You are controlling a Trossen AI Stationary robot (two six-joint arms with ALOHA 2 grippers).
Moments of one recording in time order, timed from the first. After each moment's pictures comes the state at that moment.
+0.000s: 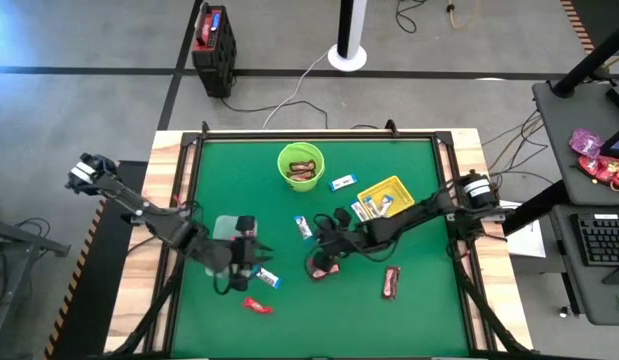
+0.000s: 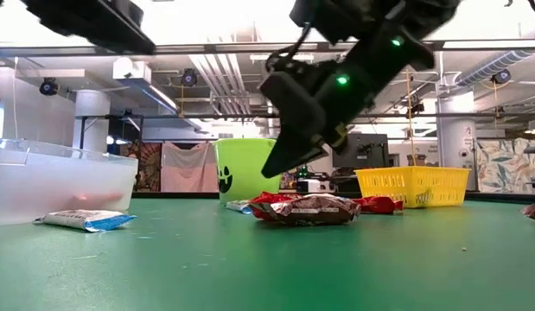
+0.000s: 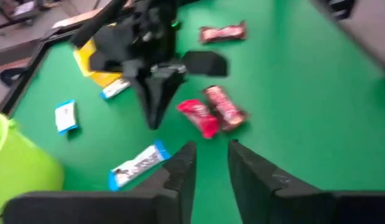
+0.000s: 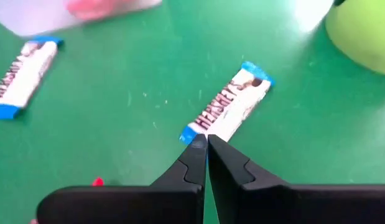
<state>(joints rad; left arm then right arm) -0.55 1.16 0.69 -0.15 -0.51 -0.09 0.21 1.90 1.05 0.05 0.42 0.47</state>
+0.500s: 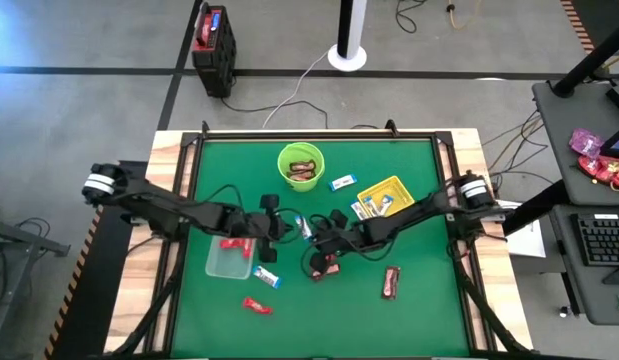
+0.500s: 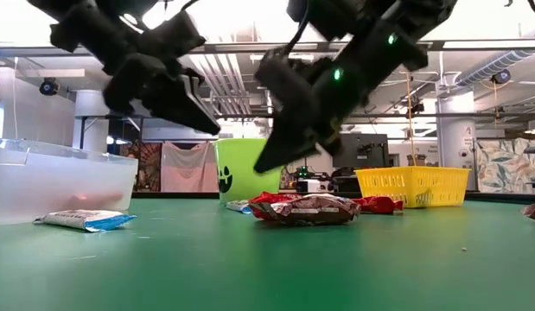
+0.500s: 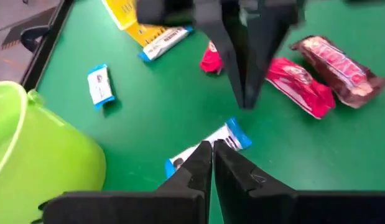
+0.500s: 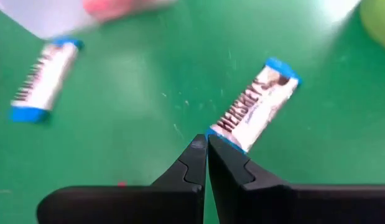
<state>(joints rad) -0.19 1.41 0.68 0.04 -0.32 0.15 0.19 1.91 1.08 0.06 0.34 0.50</state>
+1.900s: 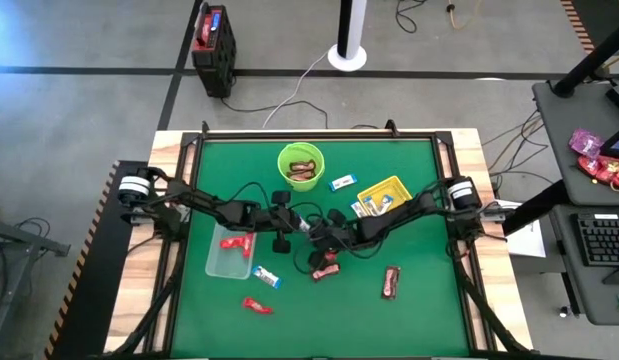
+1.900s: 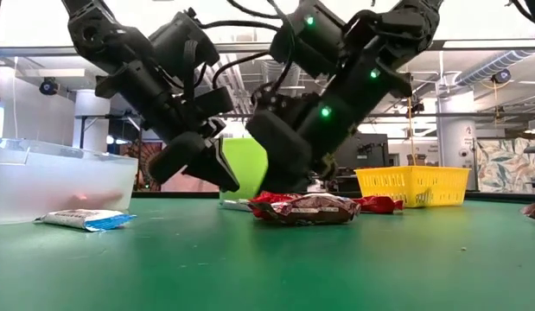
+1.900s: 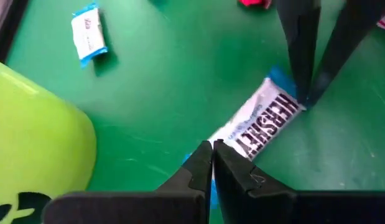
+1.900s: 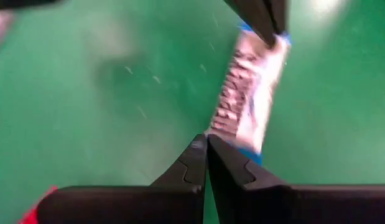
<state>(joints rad) -0.05 1.70 0.72 0.18 -0.30 0.20 0.16 2.01 1.11 0.05 0.31 0.46</state>
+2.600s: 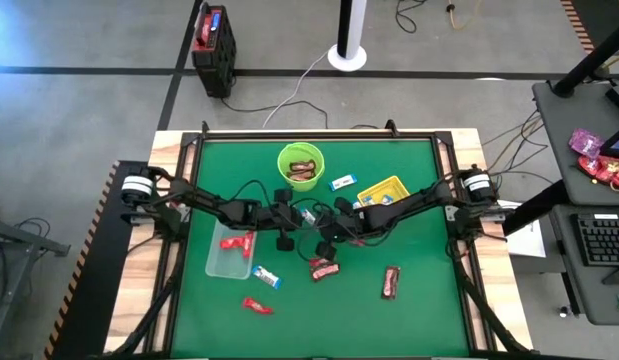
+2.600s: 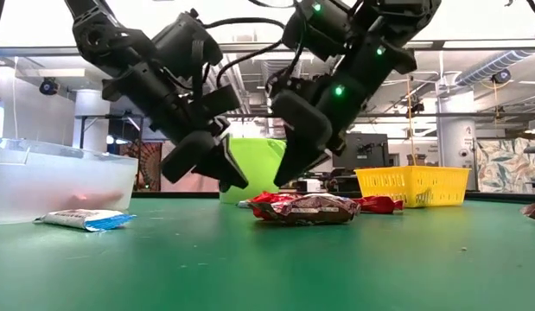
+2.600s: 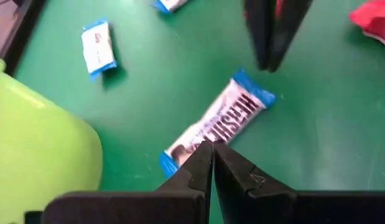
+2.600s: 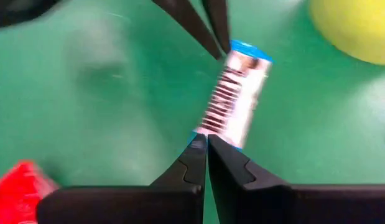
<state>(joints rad) -0.03 1.72 0.73 0.25 -0.30 0.21 0.10 1.88 1.09 -0.11 0.30 0.38</state>
